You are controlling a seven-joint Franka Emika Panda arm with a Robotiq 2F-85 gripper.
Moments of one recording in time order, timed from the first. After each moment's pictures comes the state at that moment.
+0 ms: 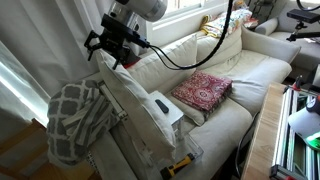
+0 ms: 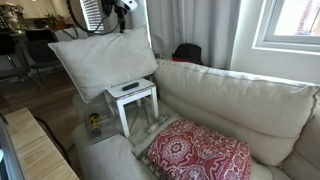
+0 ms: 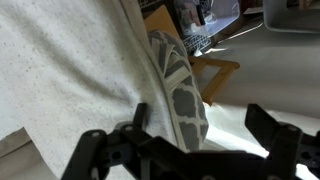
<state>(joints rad) 0.21 0.60 0.19 -1.52 0.67 2.49 0.40</state>
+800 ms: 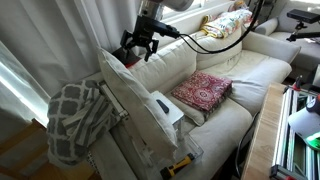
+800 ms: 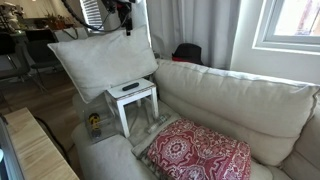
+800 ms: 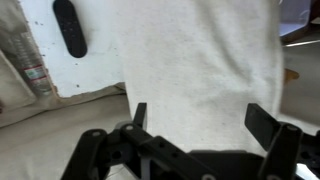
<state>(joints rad) 0.16 0.37 0.11 -1.85 0.48 2.47 0.28</state>
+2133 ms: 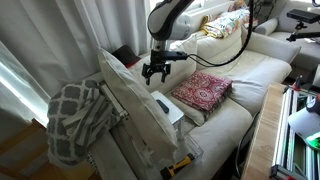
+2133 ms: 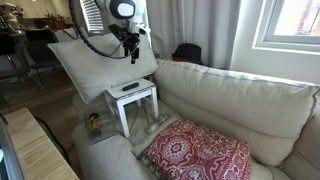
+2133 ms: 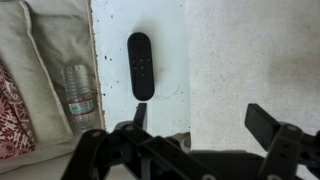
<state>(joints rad) 0.10 0.57 0.10 -1.86 0.44 2.41 0.12</state>
